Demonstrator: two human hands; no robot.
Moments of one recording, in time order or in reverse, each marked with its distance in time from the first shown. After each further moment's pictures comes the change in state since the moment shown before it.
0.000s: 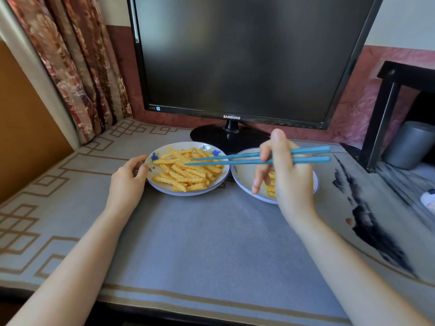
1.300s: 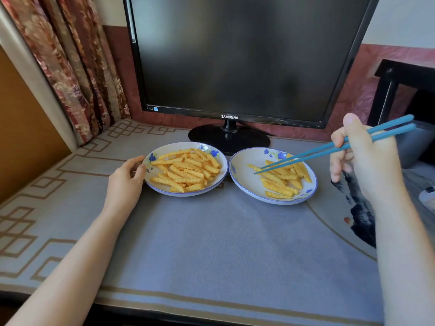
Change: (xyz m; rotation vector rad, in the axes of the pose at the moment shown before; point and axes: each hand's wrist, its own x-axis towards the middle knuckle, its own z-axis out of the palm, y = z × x) left_hand -0.001 0.002 0.000 0.010 0.000 0.000; right_hand 0.043 -0.021 -0.100 -0.316 0.140 -0.013
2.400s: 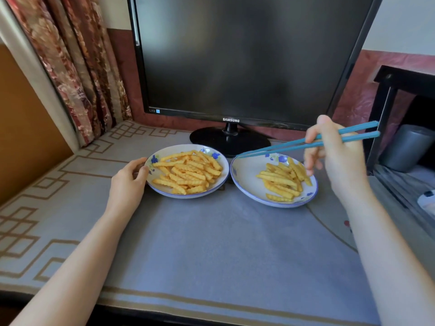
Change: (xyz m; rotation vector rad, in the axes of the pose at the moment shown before) left_hand 0.001 -0.001 0.000 -0.006 0.008 0.003; right_hand 0.000 -0.004 0.035 0.142 -0.084 -0.002
